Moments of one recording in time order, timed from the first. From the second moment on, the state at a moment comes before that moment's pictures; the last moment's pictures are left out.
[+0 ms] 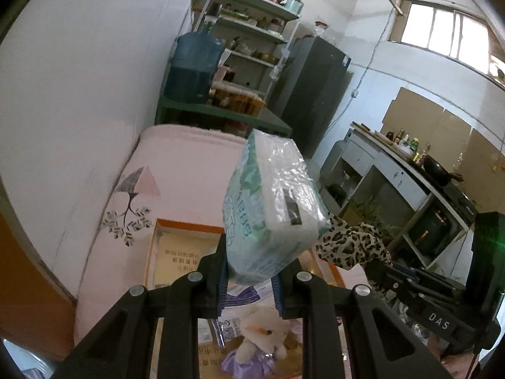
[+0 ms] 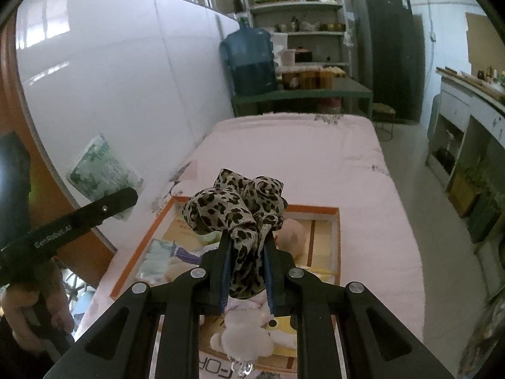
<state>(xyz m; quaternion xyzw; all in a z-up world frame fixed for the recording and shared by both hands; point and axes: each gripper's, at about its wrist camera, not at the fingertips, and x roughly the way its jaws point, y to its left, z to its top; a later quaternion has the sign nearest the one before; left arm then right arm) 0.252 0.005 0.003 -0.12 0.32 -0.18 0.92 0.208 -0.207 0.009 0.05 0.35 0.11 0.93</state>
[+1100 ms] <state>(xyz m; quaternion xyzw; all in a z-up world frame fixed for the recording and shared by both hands) 0.285 -0.034 -0.077 -0.01 0.39 -0.16 0.90 0.256 -0.208 -0.067 0.05 0.41 0.10 0.91</state>
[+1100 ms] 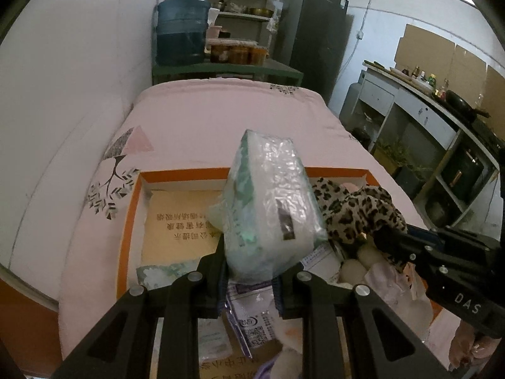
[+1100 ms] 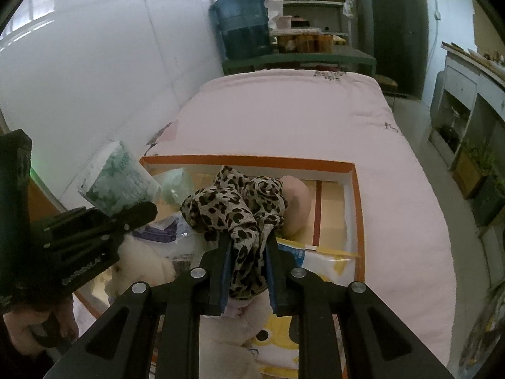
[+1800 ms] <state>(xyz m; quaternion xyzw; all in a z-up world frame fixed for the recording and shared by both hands) 0.273 -0.025 -0.069 -0.04 0.37 -0.18 0.91 0.252 -0.205 -0.069 0.03 0.40 0.09 0.91</state>
